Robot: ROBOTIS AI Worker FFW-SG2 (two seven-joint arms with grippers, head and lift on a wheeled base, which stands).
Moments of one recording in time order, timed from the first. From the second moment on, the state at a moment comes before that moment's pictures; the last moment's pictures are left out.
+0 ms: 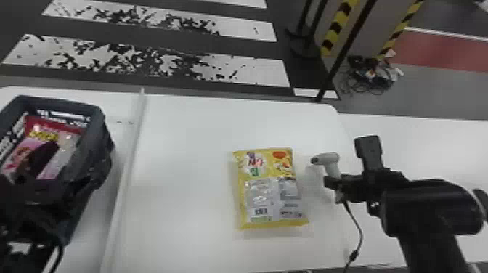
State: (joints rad) left arm 0.44 0.09 0.05 -1.83 0.21 -0.08 -0.14; right arm 0.07 -0.28 -0.16 -1.70 0.15 0.97 0.42
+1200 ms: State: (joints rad) left arm 0.43 0.09 0.06 -1.81 0.21 -0.08 -0.14; right arm 0.46 -0.21 0.02 -2.50 0.16 1.56 0.38
